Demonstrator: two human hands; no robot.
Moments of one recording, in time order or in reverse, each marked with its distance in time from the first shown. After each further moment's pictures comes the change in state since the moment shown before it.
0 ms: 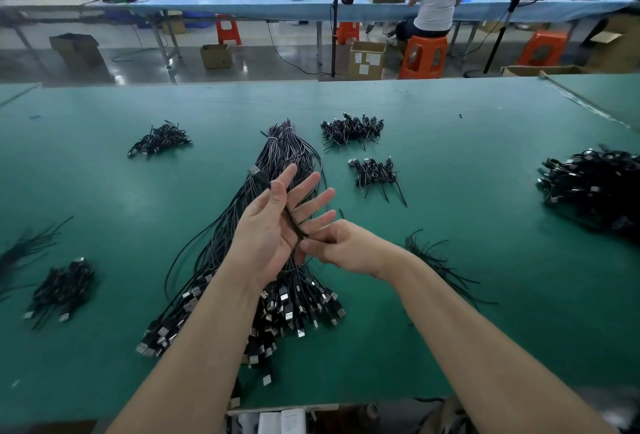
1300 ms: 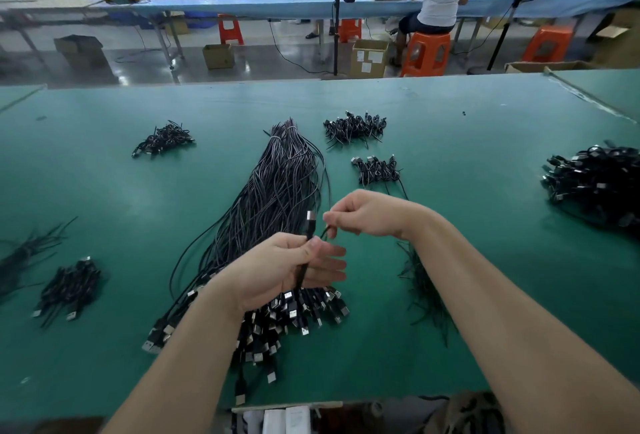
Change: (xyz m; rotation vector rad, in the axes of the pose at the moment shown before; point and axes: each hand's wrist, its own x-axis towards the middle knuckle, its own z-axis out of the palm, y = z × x) left_hand -0.030 0.005 -0.023 0.535 -0.304 -0.462; right_hand 0.003 -0.029 -0.046 -0.223 -0.036 0.179
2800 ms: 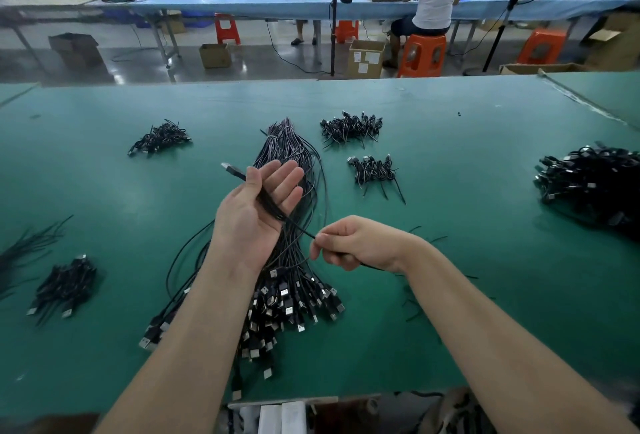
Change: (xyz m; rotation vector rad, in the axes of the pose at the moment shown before) left_hand 0.021 0.037 0.000 -0.601 0.438 0.524; right_hand -0.008 0.021 0.040 0.431 -0.121 -0.042
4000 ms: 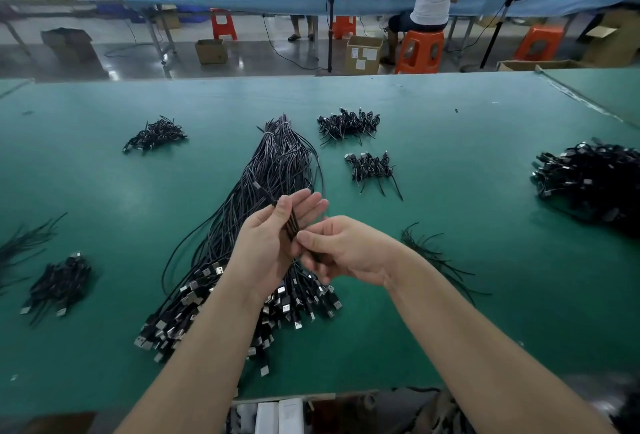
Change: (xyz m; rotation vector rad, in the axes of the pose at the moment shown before) left_hand -0.026 -0.029 -0.006 0.113 -0.058 -0.148; right_hand -0.005 -0.018 0.034 0.315 0.051 0.010
